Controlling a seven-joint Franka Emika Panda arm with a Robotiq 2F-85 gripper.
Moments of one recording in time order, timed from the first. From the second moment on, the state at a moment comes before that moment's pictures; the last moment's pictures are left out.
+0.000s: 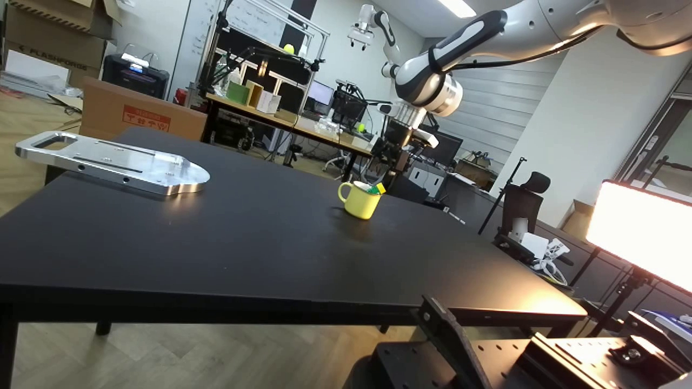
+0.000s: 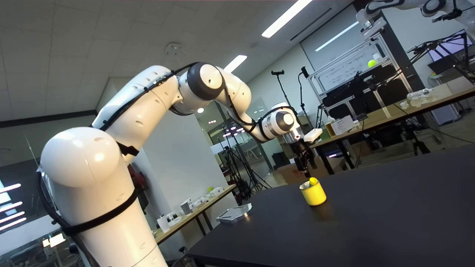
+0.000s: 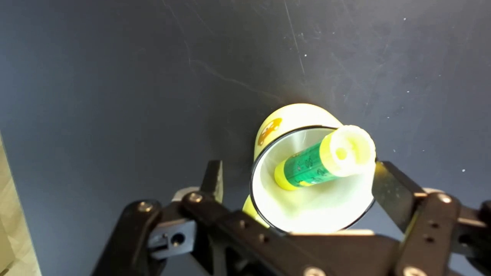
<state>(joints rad) -0.12 0.94 0.14 -1.36 -0.12 2.34 -1.57</state>
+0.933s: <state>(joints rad) -0.26 0.91 0.24 -1.54 0.13 2.59 -1.61</state>
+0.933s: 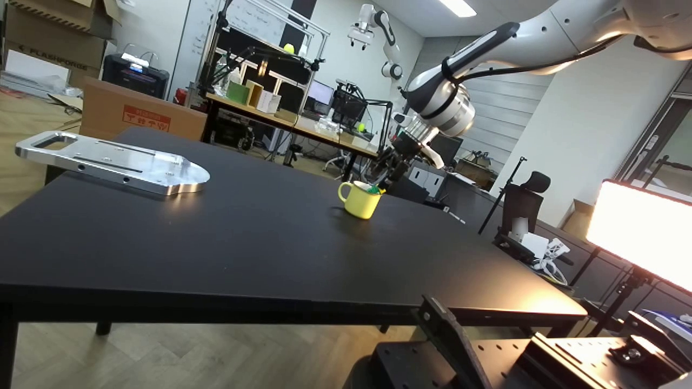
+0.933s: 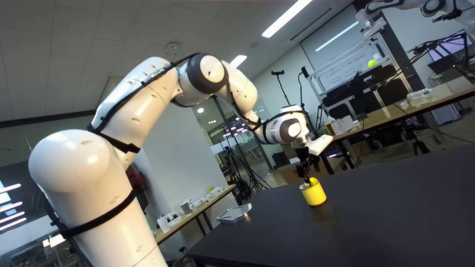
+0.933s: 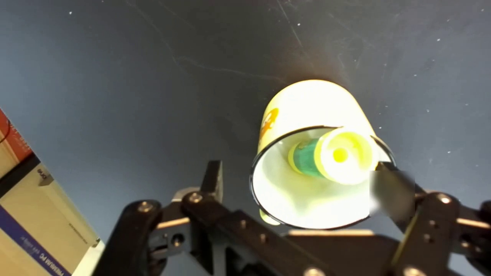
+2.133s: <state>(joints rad) -0.39 0.91 0.32 -1.58 0.26 2.47 -1.77</state>
